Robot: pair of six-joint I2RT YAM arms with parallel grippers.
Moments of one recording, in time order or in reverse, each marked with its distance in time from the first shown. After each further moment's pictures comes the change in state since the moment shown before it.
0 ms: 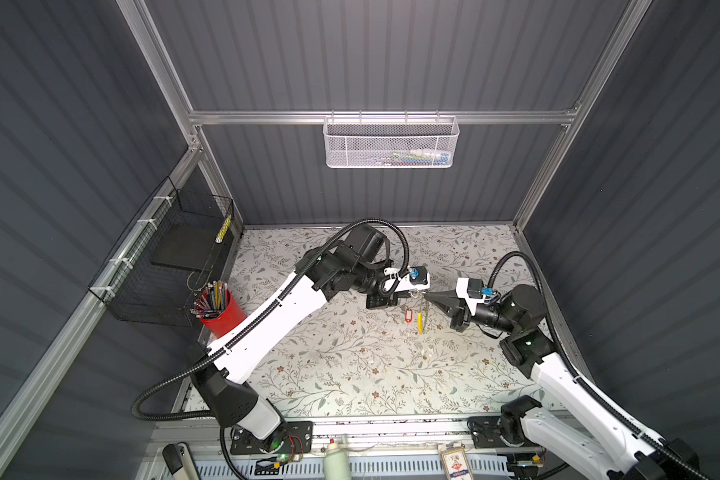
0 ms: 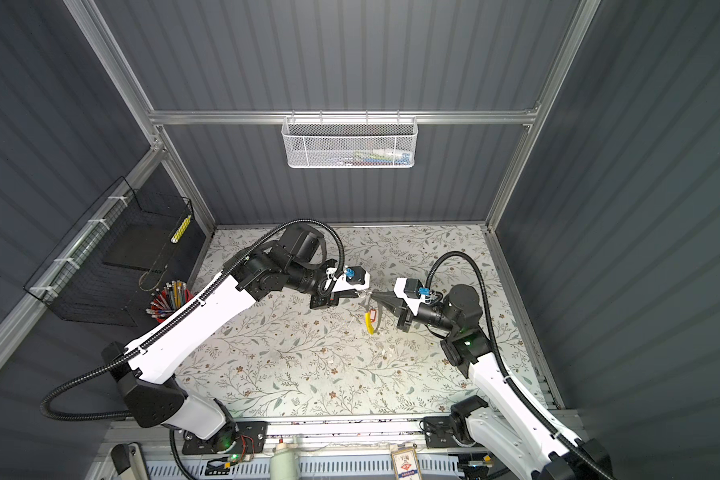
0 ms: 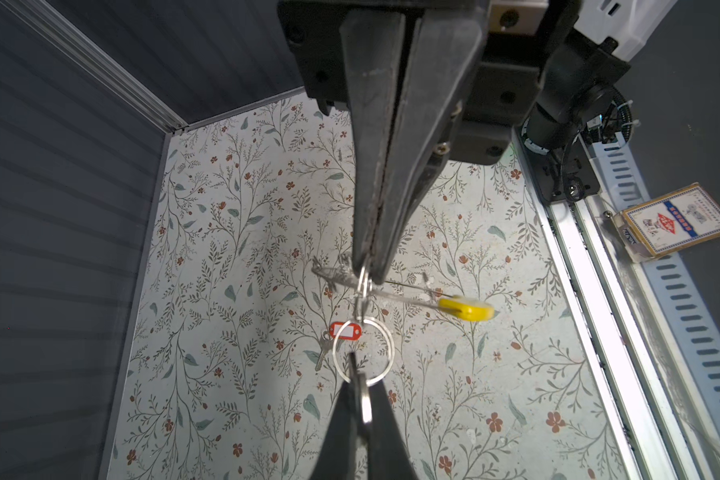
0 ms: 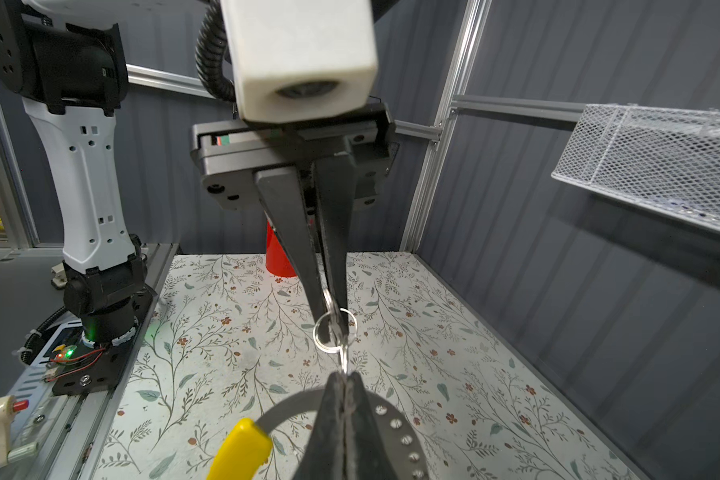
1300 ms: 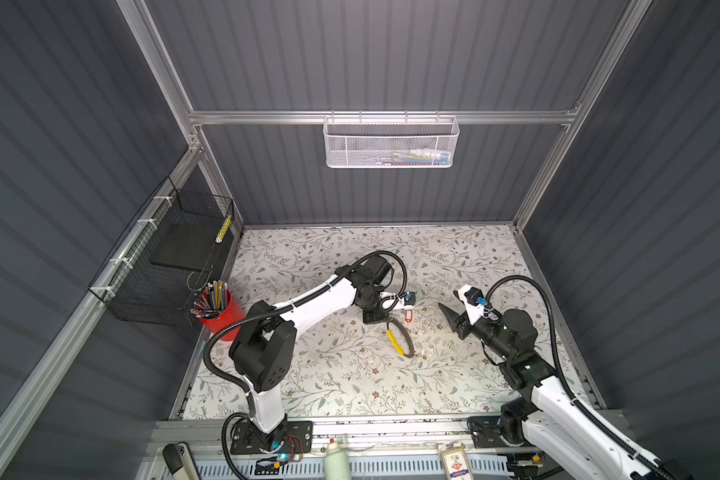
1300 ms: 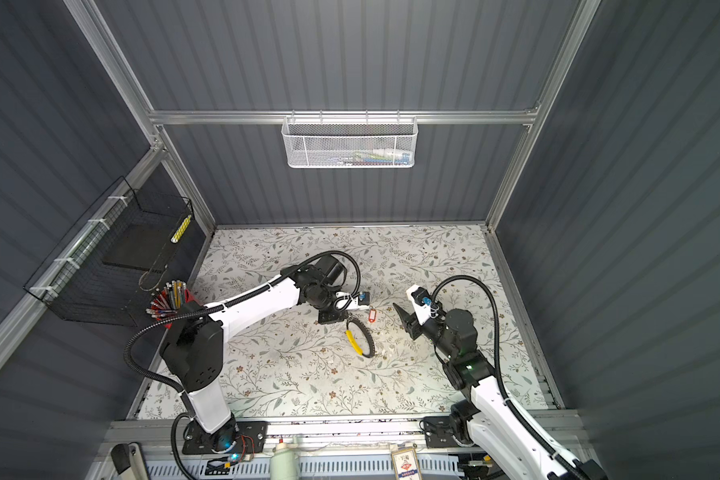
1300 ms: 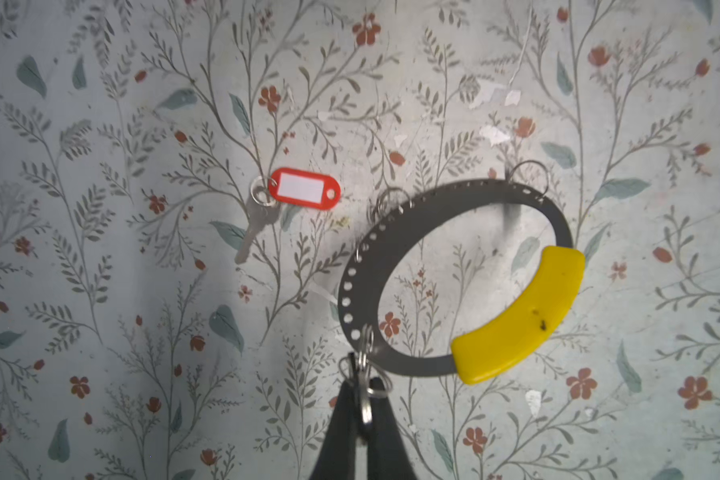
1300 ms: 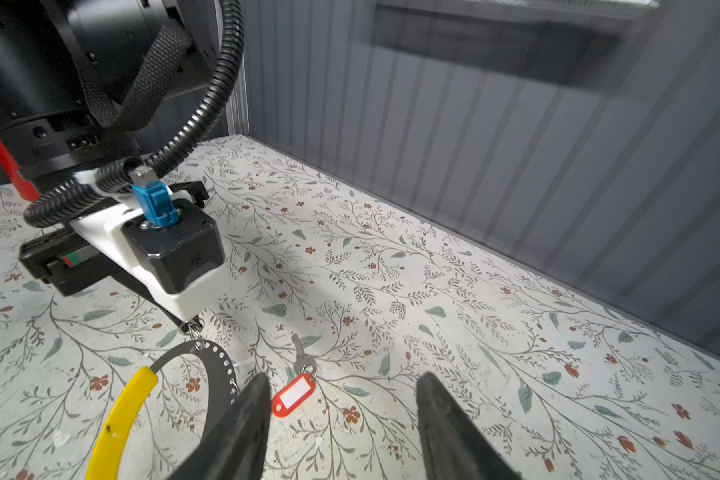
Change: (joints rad) left arm 0.092 0.247 -0.359 0.212 -0.206 0.035; right arm -0.012 -0.137 -0.264 -0.095 0.610 -0.035
